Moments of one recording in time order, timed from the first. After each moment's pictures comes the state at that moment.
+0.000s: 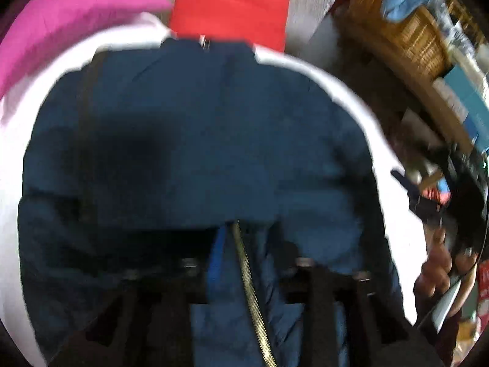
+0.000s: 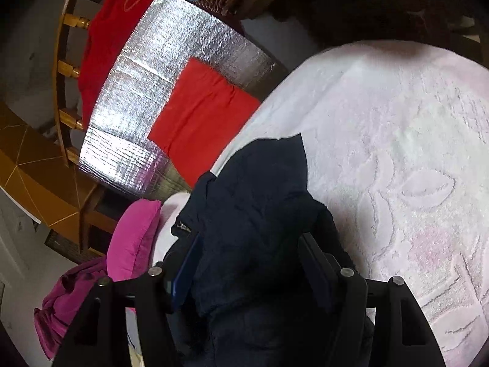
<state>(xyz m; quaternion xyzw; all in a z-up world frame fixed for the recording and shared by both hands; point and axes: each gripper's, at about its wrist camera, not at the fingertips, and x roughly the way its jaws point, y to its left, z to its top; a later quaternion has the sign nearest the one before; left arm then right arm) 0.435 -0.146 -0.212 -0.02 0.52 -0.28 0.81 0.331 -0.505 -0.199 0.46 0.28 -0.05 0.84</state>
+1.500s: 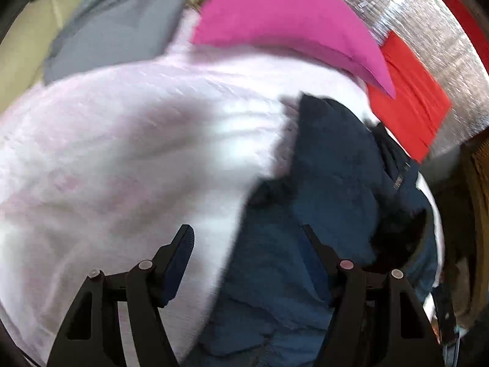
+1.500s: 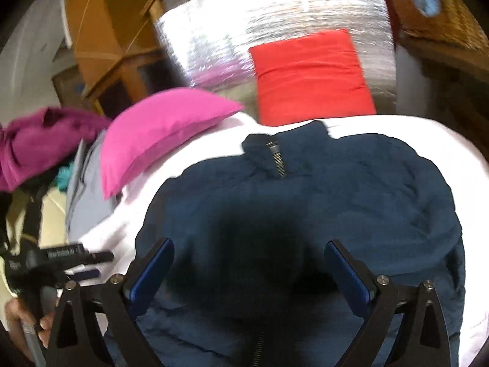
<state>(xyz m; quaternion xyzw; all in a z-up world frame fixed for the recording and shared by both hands) 0.473 0.081 -0.199 -0.21 0.52 0.03 0.83 0.393 -0.260 -0.163 0.11 0.34 0.04 0.93</state>
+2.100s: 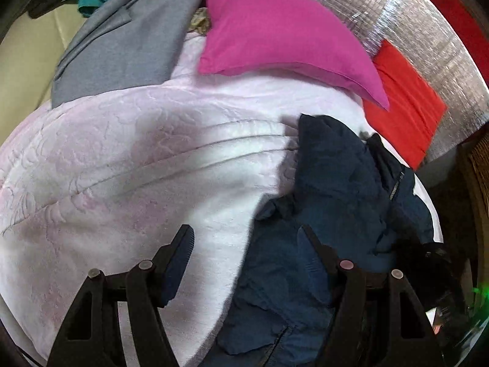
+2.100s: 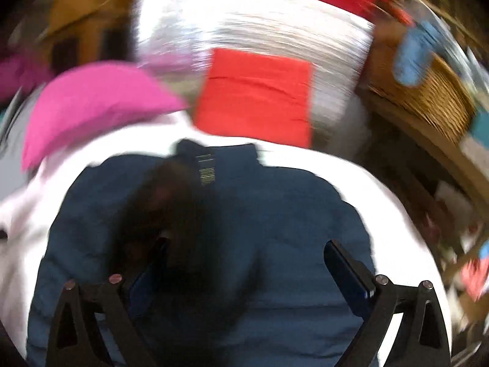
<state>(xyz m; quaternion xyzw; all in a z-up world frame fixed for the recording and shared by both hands) 0.468 0.094 -0.181 -0.20 0.50 0.01 0.84 0.404 -0.277 -0.150 -0.02 0.34 -0.15 0.93</state>
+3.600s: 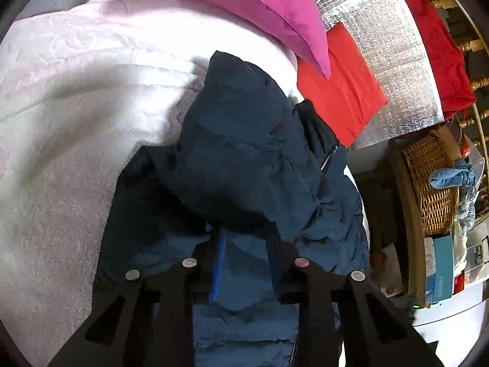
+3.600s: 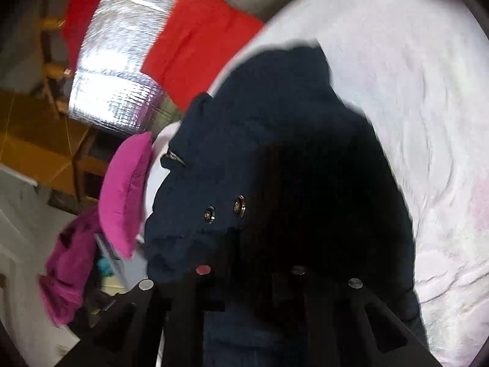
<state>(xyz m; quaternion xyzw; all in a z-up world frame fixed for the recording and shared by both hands) 0.498 0.043 -0.240 -0.34 0.50 -0.18 0.78 0.367 -0.461 -0.224 0.41 0.40 0.02 0.82</state>
